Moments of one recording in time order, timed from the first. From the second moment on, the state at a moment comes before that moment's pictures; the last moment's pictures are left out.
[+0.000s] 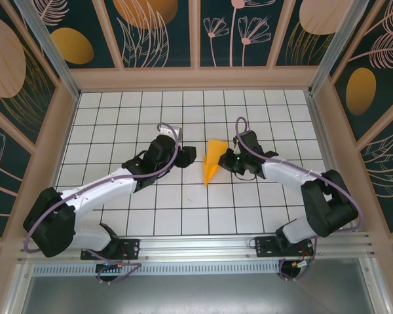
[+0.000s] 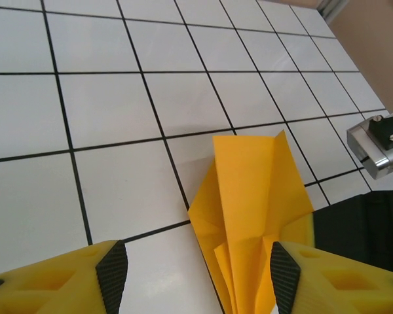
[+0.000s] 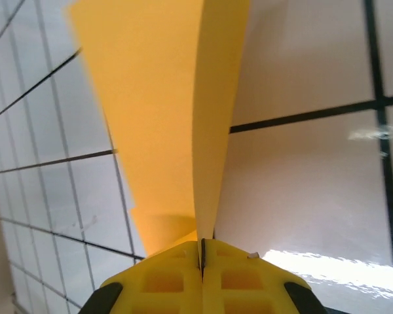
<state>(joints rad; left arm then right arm) -0.76 1.35 0.83 -0.03 -0.12 -0.55 0.49 1.47 0.76 -0.16 -0.36 0.83</state>
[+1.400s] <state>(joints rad) -0.76 1.25 0.74 -0.01 -0.30 -0.55 0.61 1.69 0.96 -0.49 -0.09 0.85</state>
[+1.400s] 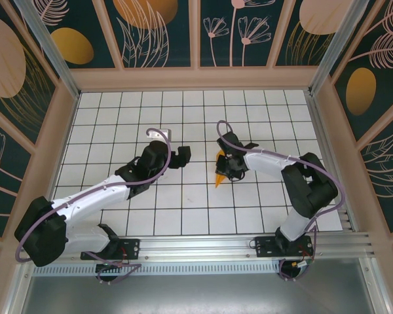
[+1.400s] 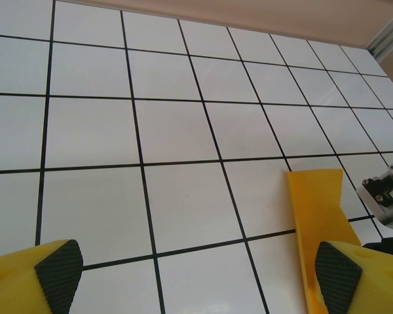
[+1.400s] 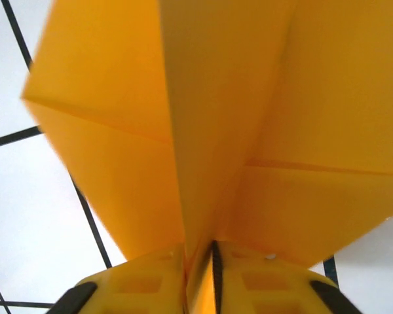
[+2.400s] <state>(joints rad) -0.76 1.21 0.72 -0.02 -0.30 -0.55 0.48 2.12 1.57 -0.78 0.04 0.42</state>
